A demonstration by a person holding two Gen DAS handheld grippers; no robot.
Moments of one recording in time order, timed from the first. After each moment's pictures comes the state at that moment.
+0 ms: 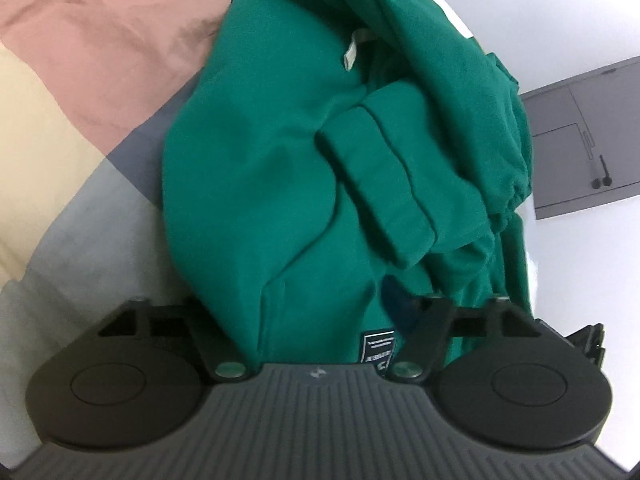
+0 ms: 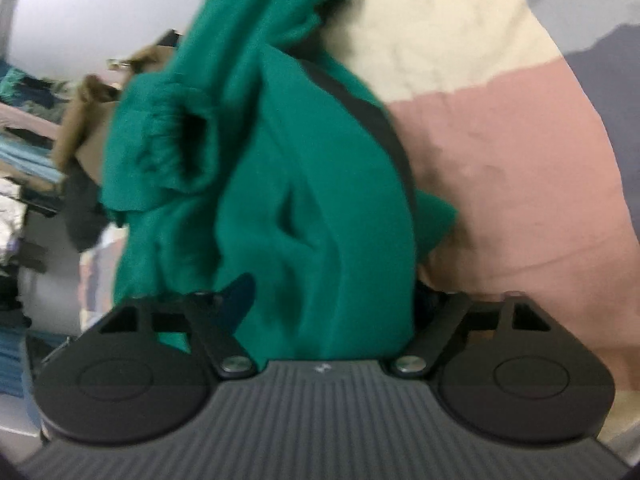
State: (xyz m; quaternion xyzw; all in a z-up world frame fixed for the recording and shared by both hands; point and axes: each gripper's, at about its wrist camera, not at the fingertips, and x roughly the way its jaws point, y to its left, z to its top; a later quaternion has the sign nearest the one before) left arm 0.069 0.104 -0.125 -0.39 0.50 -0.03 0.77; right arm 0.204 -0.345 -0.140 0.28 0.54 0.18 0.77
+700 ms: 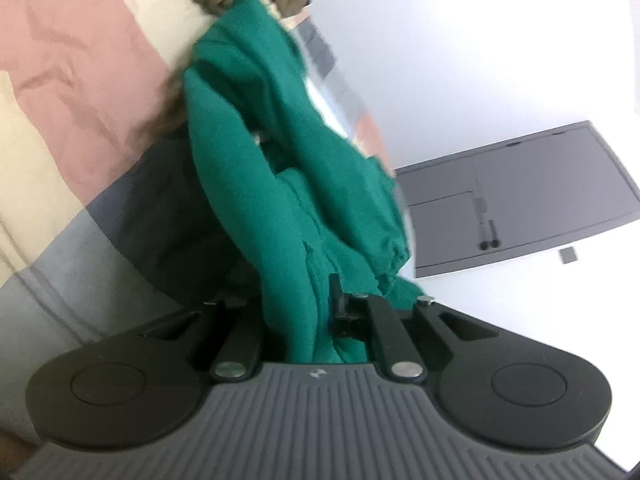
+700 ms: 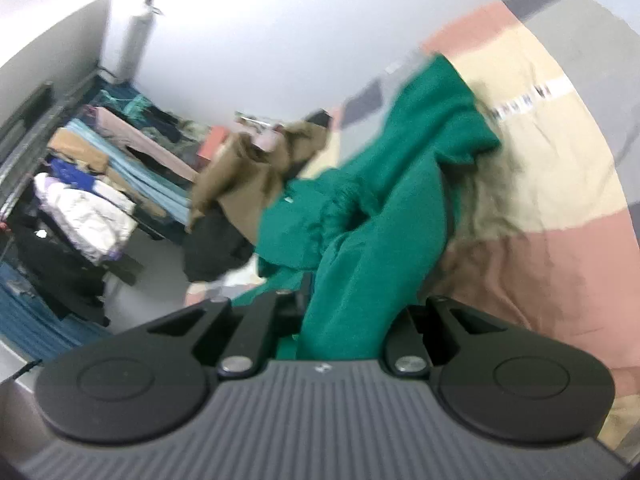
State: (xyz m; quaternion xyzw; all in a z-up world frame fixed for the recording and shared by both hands) left arm 0.010 0.144 -0.033 -0.51 0.36 -0.11 0.78; right arm 0.146 -0.366 -0.003 0.32 0.36 0.32 0.82
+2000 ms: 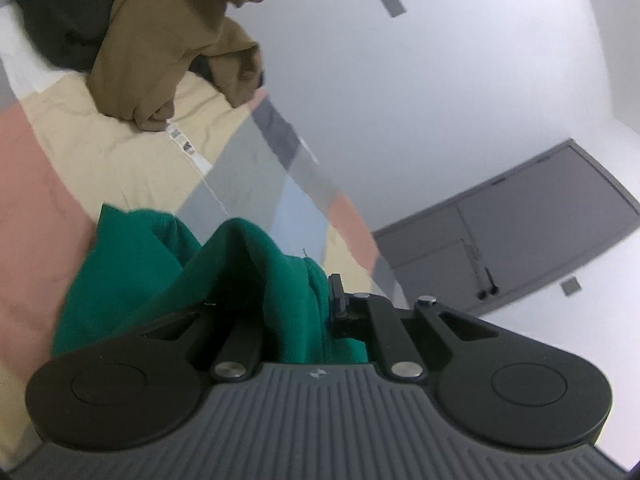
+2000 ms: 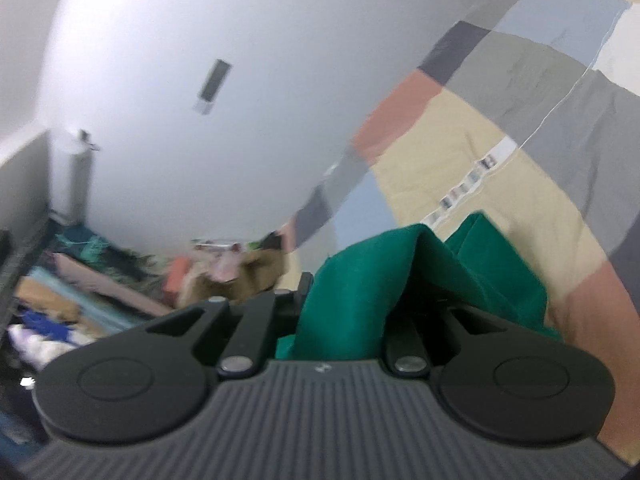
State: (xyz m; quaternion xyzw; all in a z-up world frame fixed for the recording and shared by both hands) left arm 0.150 0.176 0.005 -0.47 0.28 -0.08 0.84; right arm 0.236 -0.382 -0.015 0.44 0.29 0.15 0.84
